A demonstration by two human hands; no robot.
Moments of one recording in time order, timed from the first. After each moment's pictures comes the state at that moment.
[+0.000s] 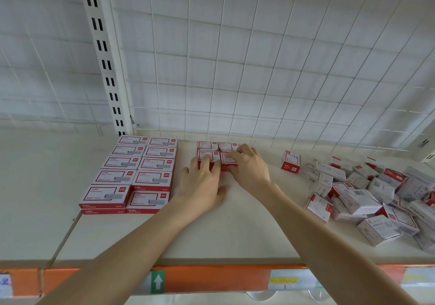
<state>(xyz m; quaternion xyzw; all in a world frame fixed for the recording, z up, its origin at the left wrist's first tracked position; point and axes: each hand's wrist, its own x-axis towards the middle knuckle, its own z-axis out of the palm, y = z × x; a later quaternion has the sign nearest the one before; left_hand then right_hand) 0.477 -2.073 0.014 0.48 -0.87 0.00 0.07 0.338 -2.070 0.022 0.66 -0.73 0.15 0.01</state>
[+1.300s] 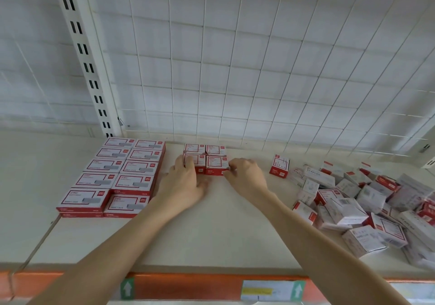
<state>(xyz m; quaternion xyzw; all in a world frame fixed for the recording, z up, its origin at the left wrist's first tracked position) 0.468 -2.083 0.021 0.56 -0.81 -0.13 0.12 0.309 -2.064 0.022 0.62 -0.75 0.20 -0.11</state>
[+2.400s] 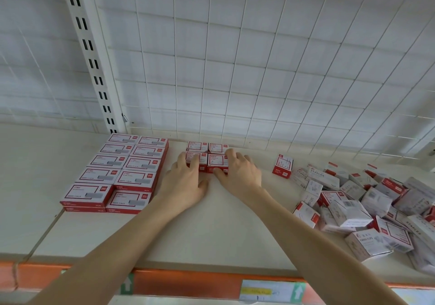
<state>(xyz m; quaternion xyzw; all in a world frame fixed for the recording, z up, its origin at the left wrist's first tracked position) 0.467 -2.081 0.015 0.56 -0.82 -0.09 0.11 0.324 -2.071 0.017 0.65 -0.75 0.15 -0.01</state>
